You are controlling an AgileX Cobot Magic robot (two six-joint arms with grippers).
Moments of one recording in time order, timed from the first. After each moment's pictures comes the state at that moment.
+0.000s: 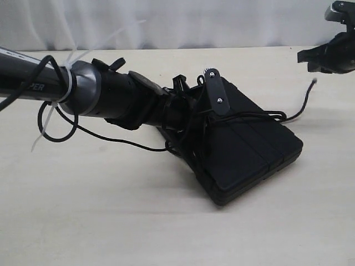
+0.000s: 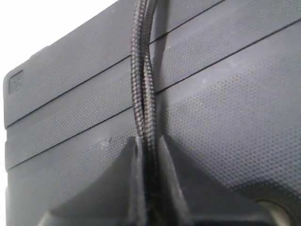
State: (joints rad) left arm -0.74 2.07 -1.24 -1.47 0.12 2.11; right arm -0.19 1.89 -1.30 0.62 0.46 -0.71
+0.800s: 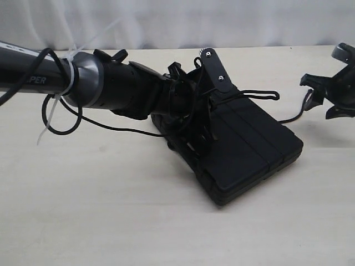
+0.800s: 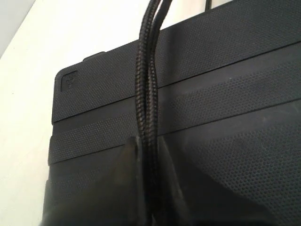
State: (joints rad) left arm -0.74 2.07 -1.30 -1.62 0.04 2.11; right arm -0.23 2.01 -1.30 0.30 0.63 -0.01
